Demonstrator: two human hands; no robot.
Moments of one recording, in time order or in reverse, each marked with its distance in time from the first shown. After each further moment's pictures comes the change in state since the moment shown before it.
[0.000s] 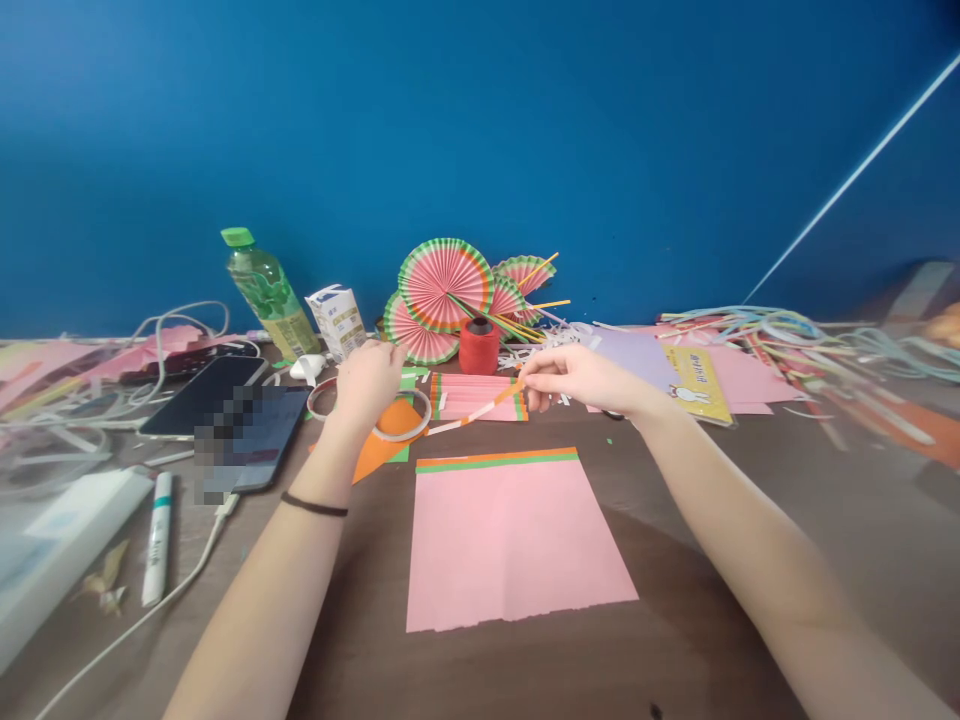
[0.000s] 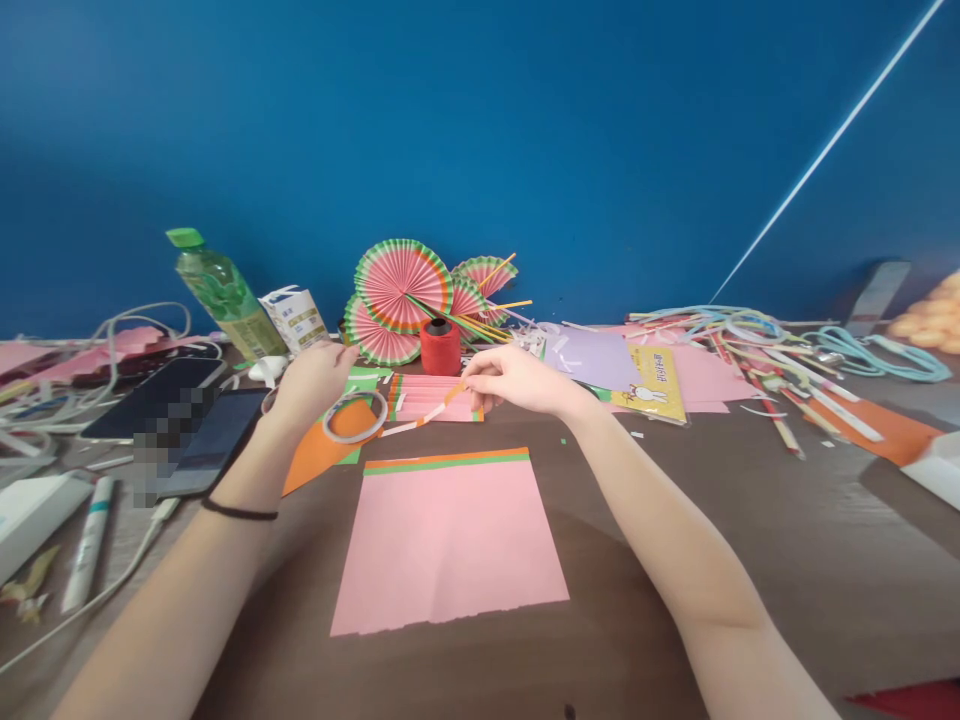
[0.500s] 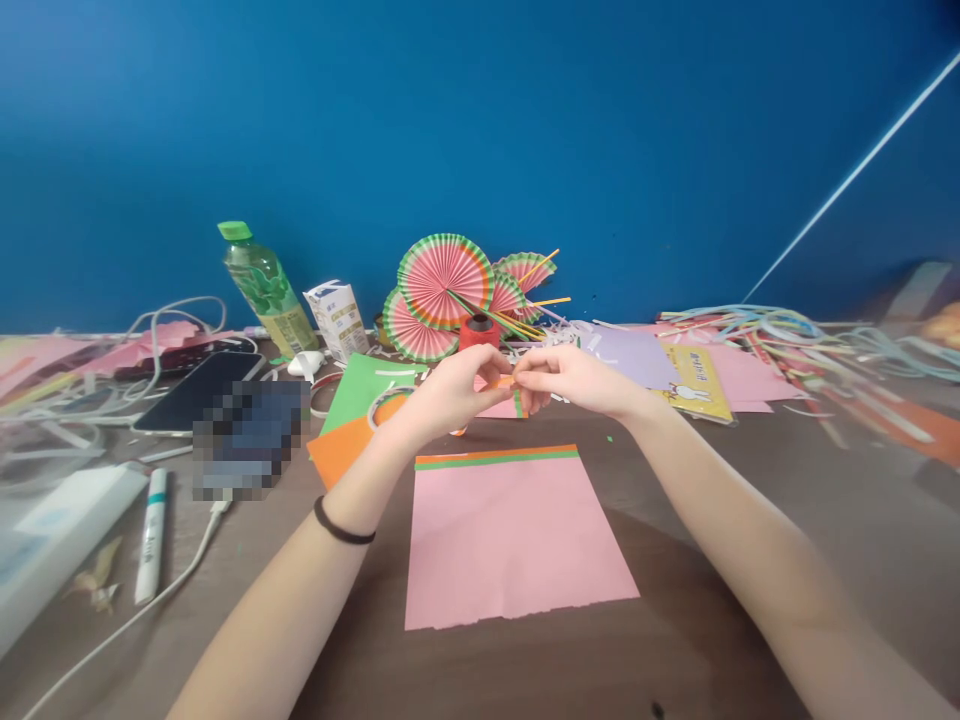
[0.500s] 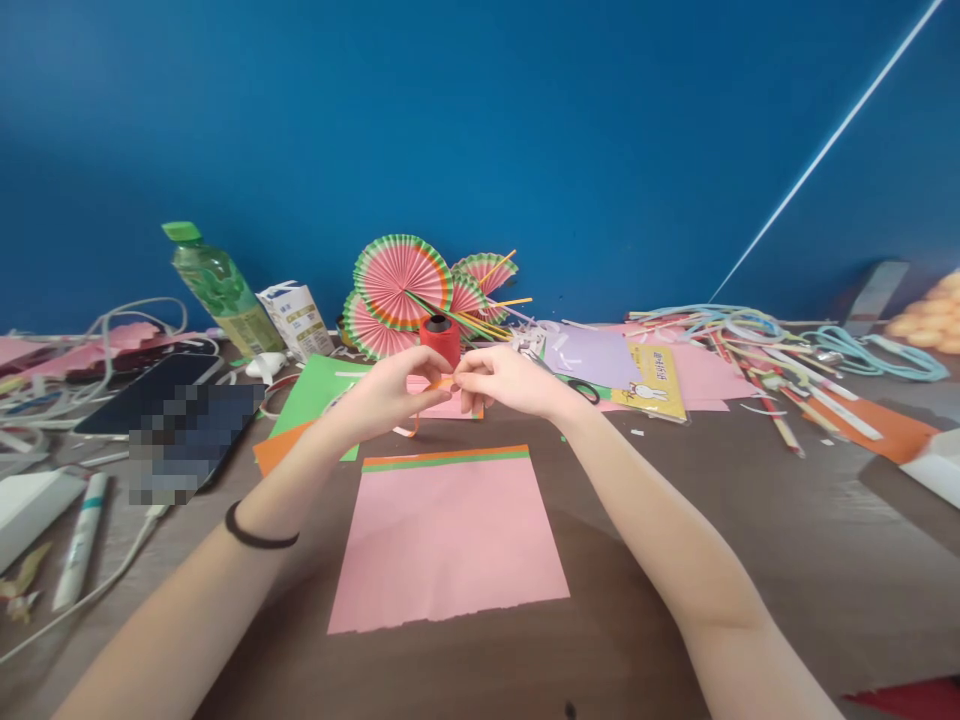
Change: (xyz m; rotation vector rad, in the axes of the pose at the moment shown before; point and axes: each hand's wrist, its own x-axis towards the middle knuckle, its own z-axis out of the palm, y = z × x) left_hand -0.034 0.062 0.001 -0.674 -0.276 0.518; right_hand 0.004 0.005 0.009 0.060 -0.035 -0.071
